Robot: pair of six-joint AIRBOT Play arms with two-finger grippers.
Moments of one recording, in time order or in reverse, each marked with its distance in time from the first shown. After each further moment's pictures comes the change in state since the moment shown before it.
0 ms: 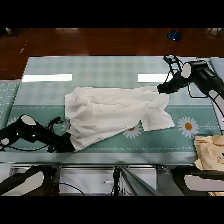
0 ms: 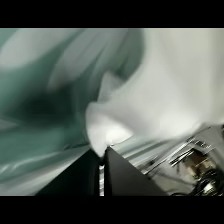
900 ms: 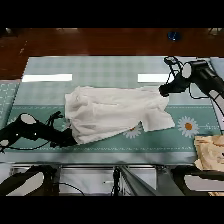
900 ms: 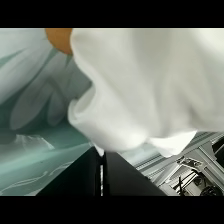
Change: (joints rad) left arm -0.026 0.050 0.011 -0.040 0.069 0.048; right arm -0.002 0.010 0.002 -0.059 0.064 0.006
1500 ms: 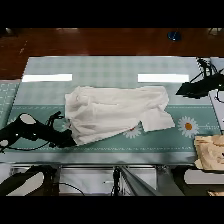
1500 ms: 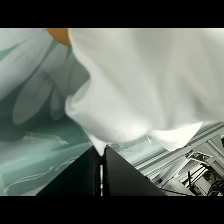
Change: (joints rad) left arm 0.000 0.004 0.000 -0.003 -0.025 0.034; right arm -0.451 -0.042 0.002 0.564 0.137 -0.278
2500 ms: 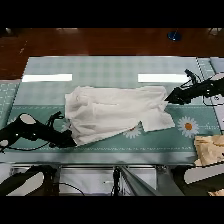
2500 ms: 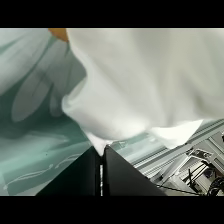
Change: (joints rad) left arm 0.000 0.000 0.000 -0.003 -0.014 0.004; right arm 0.014 -0.198 -0.002 0.200 0.073 -0.119
